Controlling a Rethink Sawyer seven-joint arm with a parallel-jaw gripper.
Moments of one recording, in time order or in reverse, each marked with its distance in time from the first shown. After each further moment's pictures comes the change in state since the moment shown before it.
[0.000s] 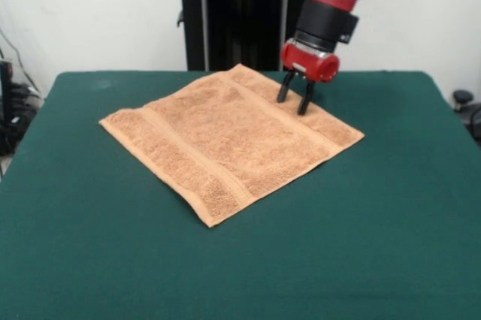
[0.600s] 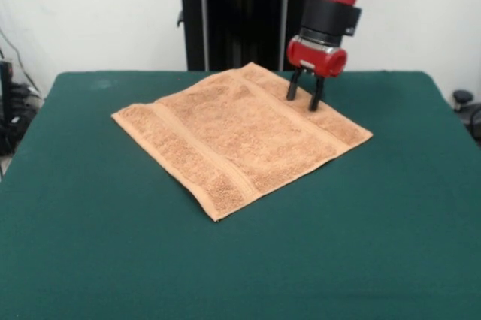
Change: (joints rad) arm -0.030 -0.003 0.001 0.000 -0.122 0.035 0.000
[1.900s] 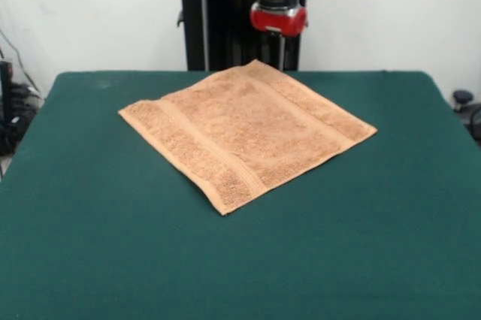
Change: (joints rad) arm -0.304 0.062 -0.179 -0.002 -0.707 0.197 0.000
